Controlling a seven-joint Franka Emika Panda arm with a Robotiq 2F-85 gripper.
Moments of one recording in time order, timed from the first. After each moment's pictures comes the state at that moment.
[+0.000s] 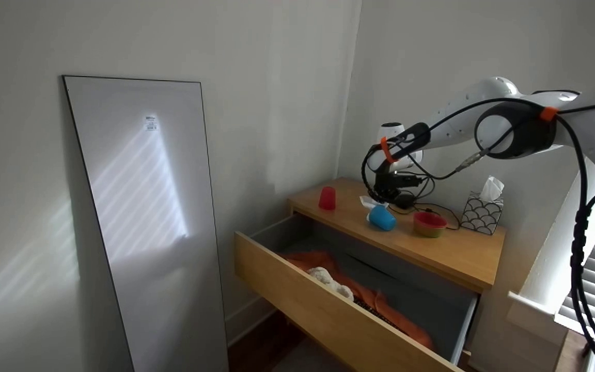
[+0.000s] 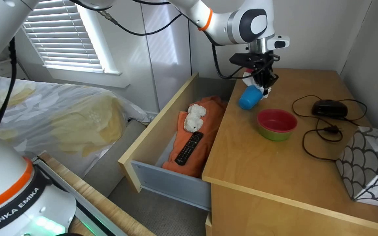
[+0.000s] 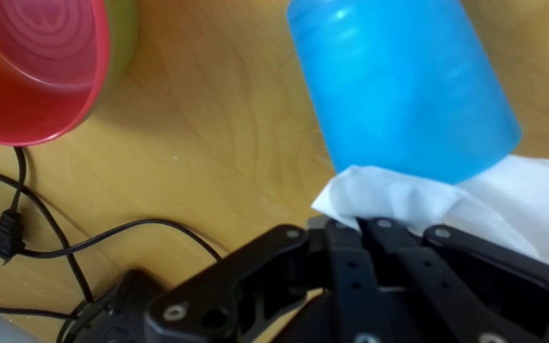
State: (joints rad) arm -0.20 0.93 -0.25 -1.25 0.00 2.30 0.28
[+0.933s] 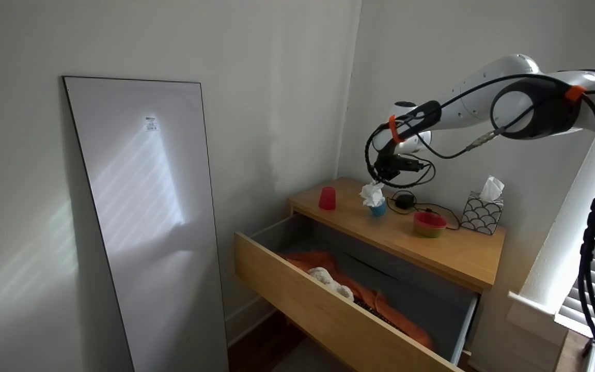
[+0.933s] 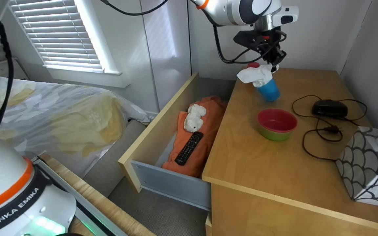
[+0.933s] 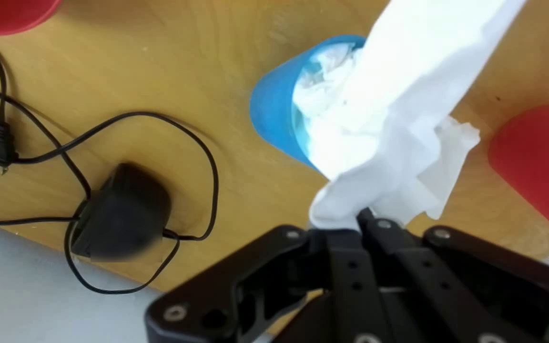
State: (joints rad) arm -0.22 0.80 -0.23 -1.33 0.07 2.46 0.28
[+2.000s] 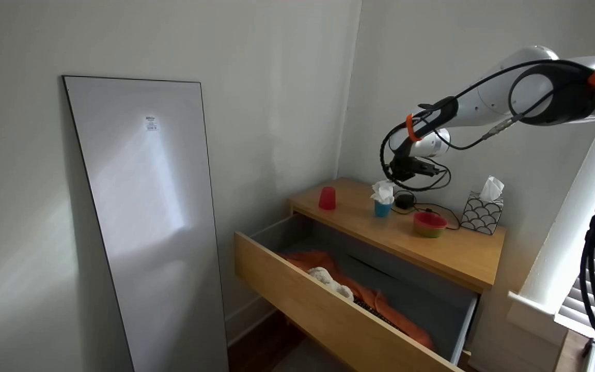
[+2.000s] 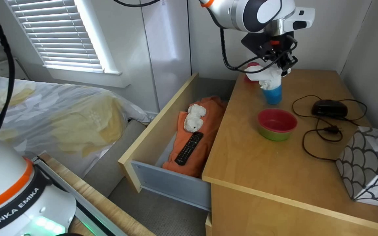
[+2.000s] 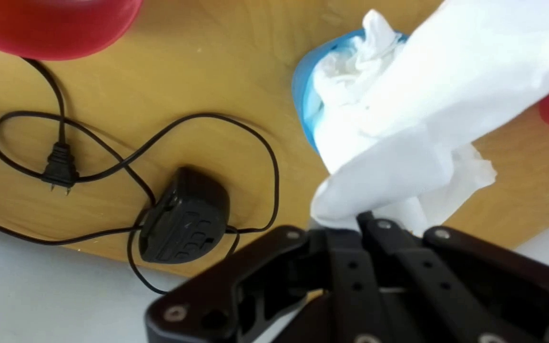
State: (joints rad) arm -0.29 0.72 -0.21 -1.50 0.14 2.62 0.27
